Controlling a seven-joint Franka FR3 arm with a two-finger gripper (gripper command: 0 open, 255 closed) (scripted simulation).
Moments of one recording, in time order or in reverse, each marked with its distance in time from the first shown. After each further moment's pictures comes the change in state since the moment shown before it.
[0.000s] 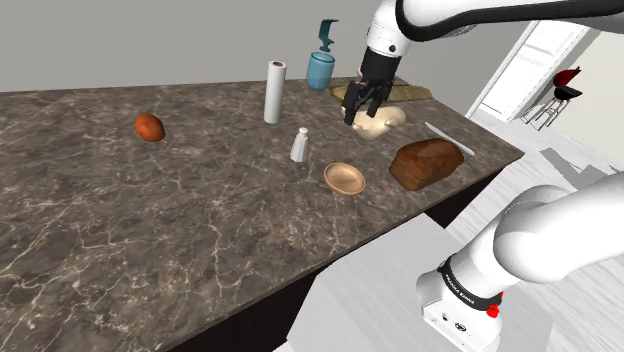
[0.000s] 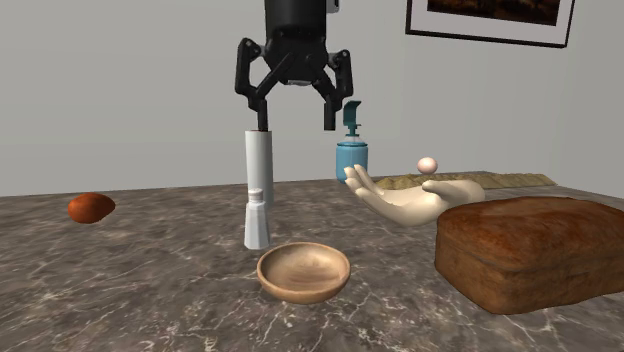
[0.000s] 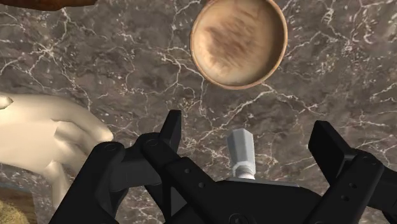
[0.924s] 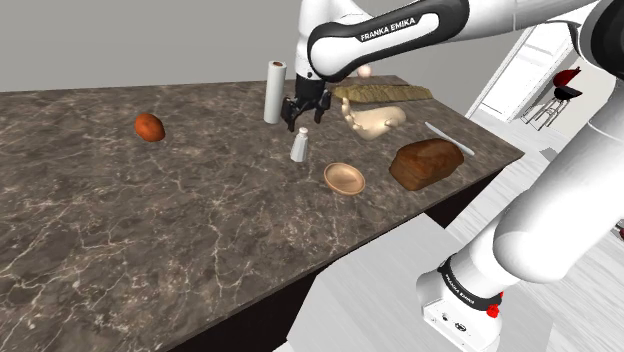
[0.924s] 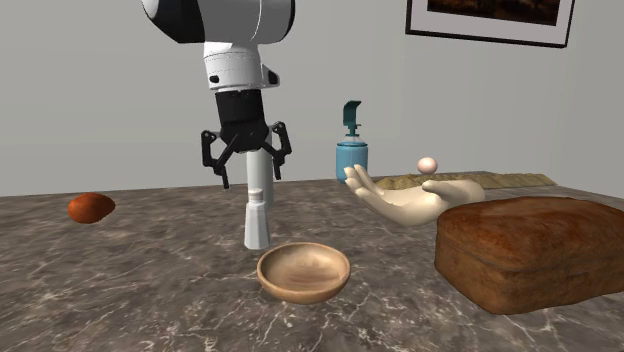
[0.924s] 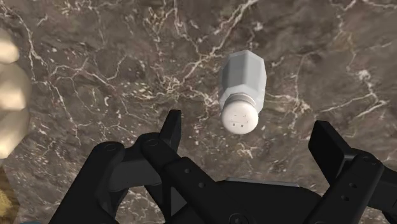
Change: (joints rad) arm 0.000 0.520 0.097 0.291 -0.213 0.240 0.313
